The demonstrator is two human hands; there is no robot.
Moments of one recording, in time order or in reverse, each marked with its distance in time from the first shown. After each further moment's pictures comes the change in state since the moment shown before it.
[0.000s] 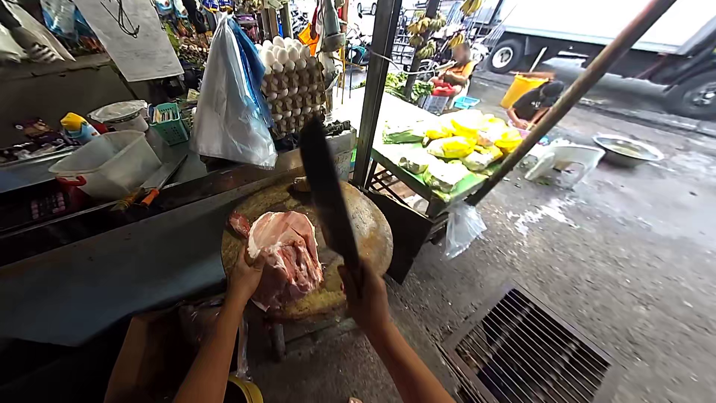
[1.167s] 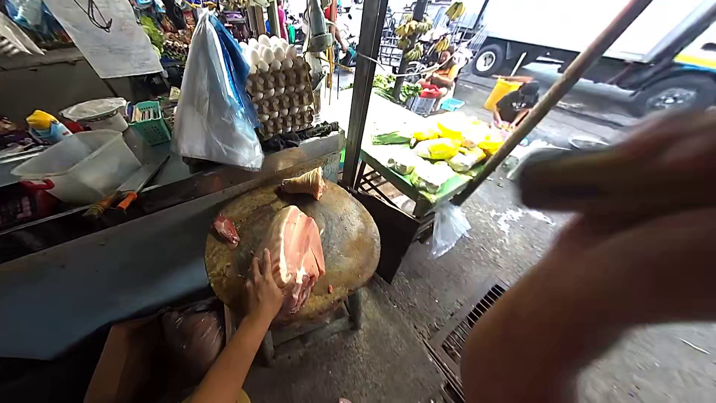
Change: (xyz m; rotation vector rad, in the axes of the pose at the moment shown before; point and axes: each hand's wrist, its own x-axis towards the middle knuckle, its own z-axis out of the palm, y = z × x) left_hand -0.032 0.012 0.070 0.584 -0.022 0.209; right_hand 0.124 -0.101 -0.186 0.310 0.721 -0.510
